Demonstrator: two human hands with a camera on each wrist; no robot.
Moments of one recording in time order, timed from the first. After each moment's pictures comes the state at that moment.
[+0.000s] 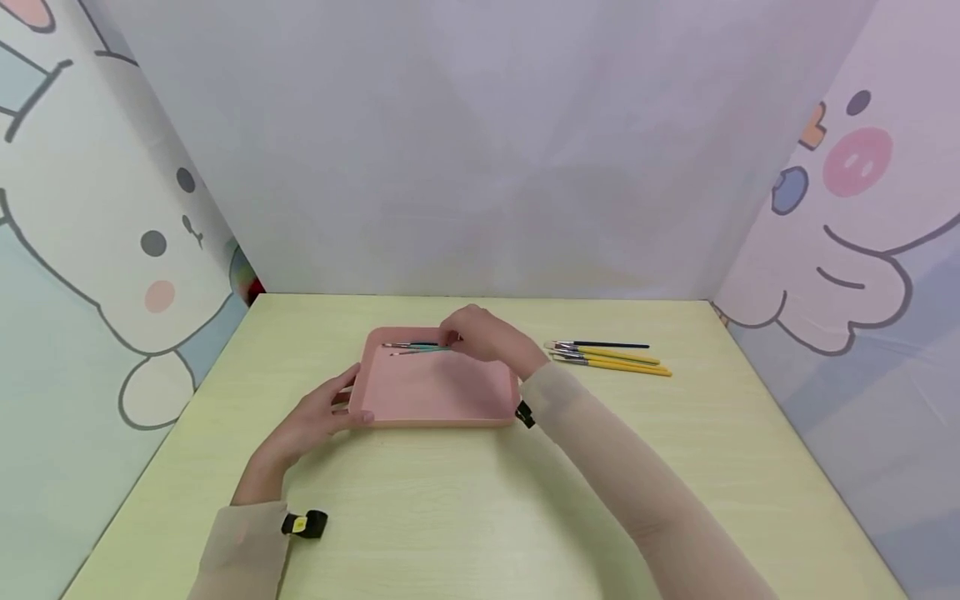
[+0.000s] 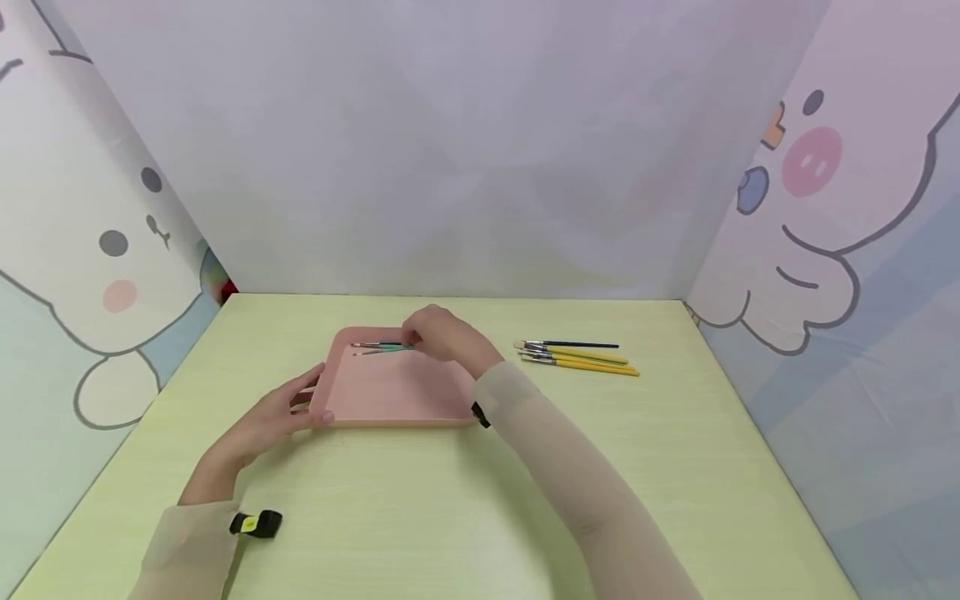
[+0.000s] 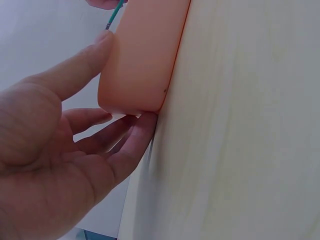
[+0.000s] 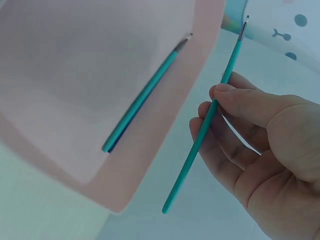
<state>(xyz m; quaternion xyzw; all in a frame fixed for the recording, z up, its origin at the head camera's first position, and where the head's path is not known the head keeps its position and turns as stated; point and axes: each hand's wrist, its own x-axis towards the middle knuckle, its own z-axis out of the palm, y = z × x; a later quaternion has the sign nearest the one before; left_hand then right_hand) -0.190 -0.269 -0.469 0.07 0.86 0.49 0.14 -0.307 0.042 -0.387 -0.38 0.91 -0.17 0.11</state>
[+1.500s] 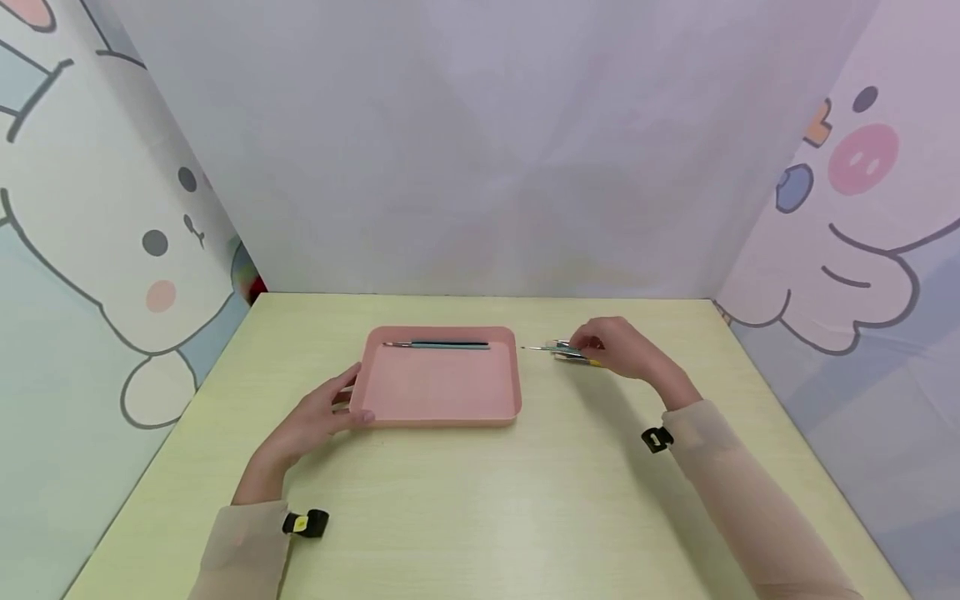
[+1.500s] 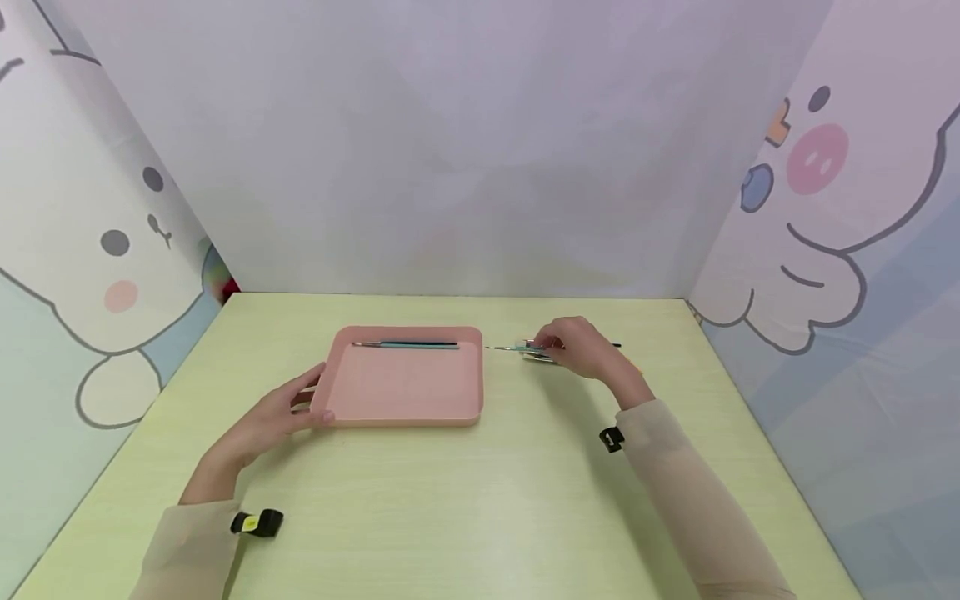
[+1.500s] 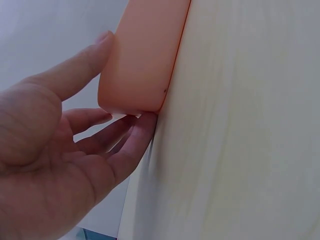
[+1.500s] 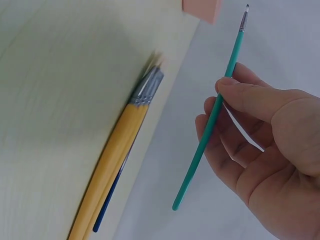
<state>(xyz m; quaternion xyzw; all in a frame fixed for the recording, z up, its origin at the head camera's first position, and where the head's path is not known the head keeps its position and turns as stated) -0.190 -0.270 -0.469 0.08 0.86 0.49 0.13 -0.280 0.247 -0.407 -0.28 0.93 -0.24 0.03</state>
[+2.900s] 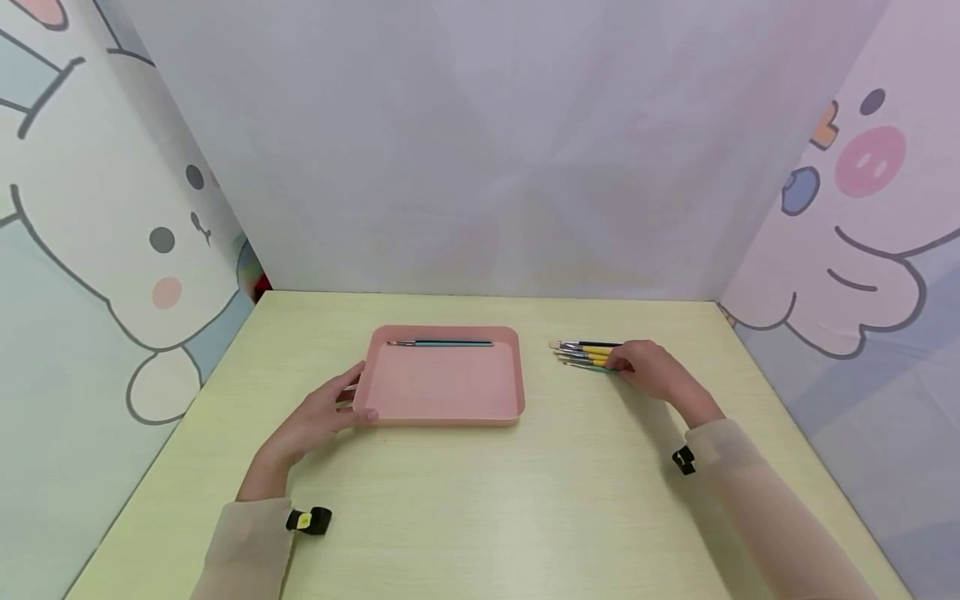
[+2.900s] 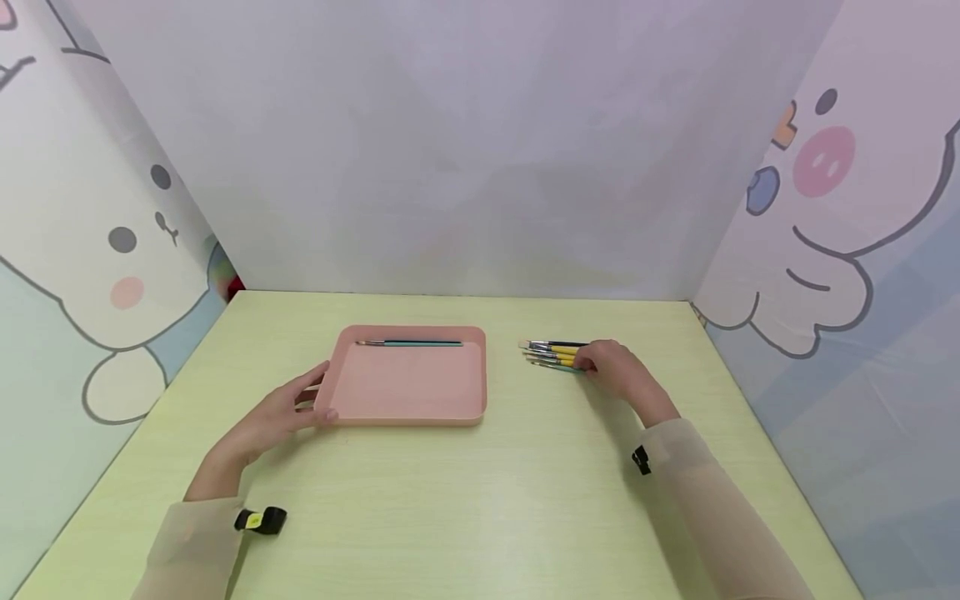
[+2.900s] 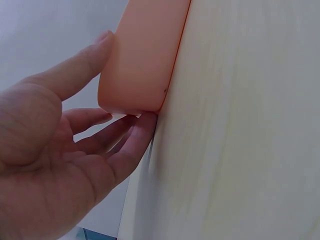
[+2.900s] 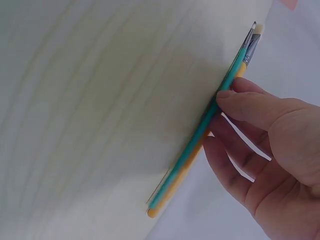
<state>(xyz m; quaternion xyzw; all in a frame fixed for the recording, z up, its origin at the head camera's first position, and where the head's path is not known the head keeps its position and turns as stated) -0.188 -0.270 -0.468 0.08 0.85 0.50 0.13 -0.274 0.298 -0.453 -0.25 0.96 -0.16 0.03</state>
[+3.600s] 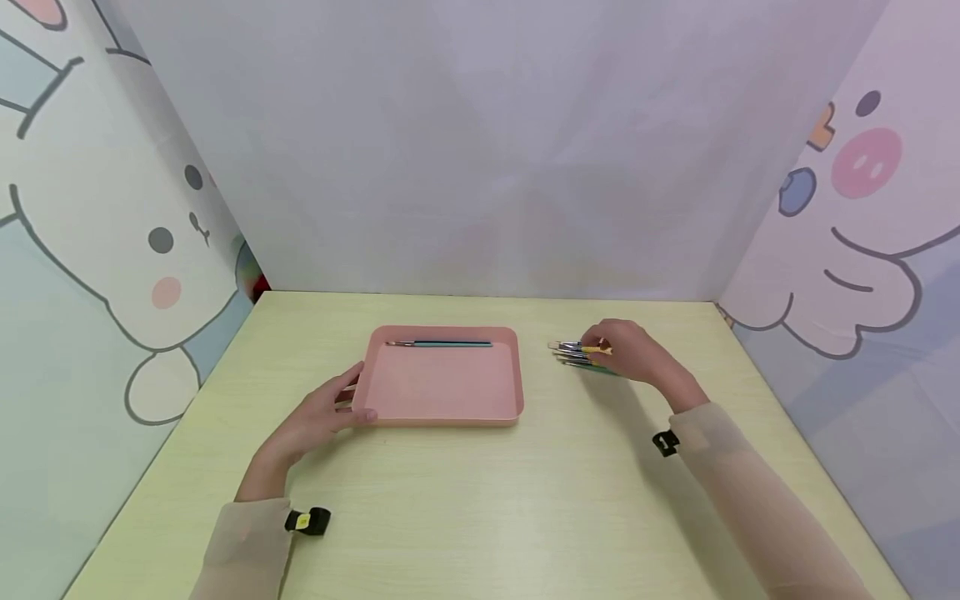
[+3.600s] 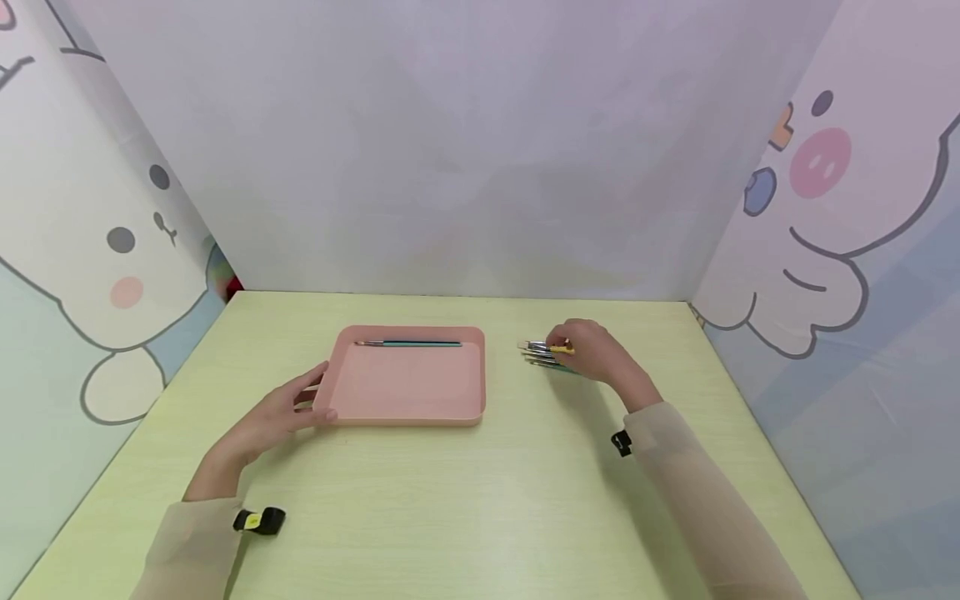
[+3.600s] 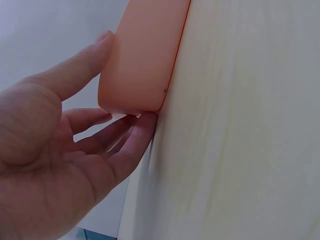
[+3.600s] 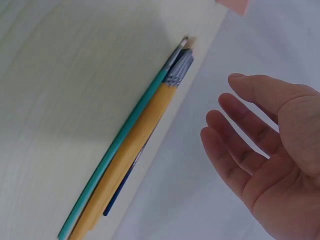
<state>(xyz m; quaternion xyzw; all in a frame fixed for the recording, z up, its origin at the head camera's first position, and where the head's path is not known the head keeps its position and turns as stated) -0.188 -0.270 -0.468 0.08 0.85 0.50 0.13 -0.283 0.261 -0.421 -0.30 0.94 -0.18 -0.01</state>
